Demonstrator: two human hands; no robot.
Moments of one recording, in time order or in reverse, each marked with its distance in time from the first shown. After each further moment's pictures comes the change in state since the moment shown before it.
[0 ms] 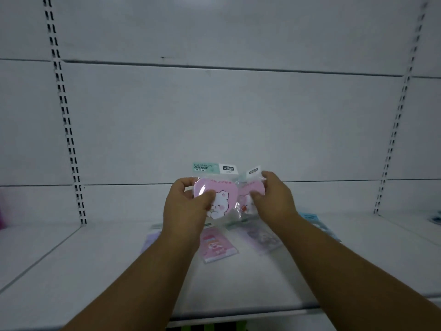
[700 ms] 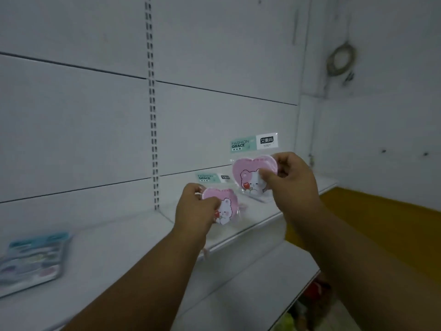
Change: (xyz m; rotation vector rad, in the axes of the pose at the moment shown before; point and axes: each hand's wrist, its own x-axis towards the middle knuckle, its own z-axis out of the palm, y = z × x) left_hand -0.252 -0.045 0.472 -0.031 -0.639 -0.138; right_hand -0.073 0.193 -0.501 -0.020 0.553 0.146
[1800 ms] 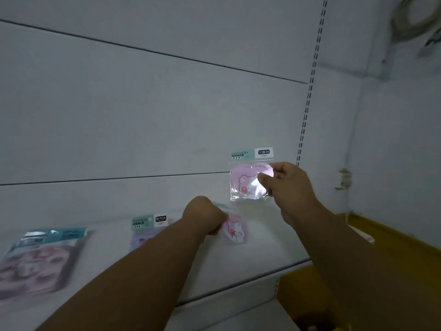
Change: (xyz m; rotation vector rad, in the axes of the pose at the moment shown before) left_hand 0.291 -0.142 0.424 0.657 0.036 -0.258; right_hand 0.408 0.377 -0.099 0.222 -0.292 0.196
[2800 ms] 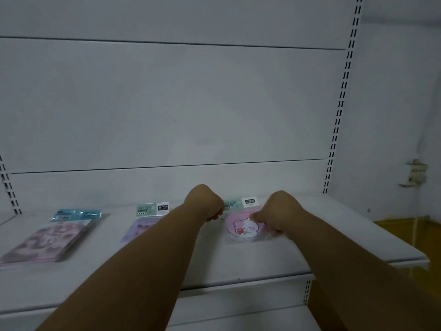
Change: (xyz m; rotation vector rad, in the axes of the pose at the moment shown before) left_hand 0.025 0.019 0.024 0.191 0.155 -0.262; right_hand 0.049 0.096 0.002 -0.575 -0.529 0.203
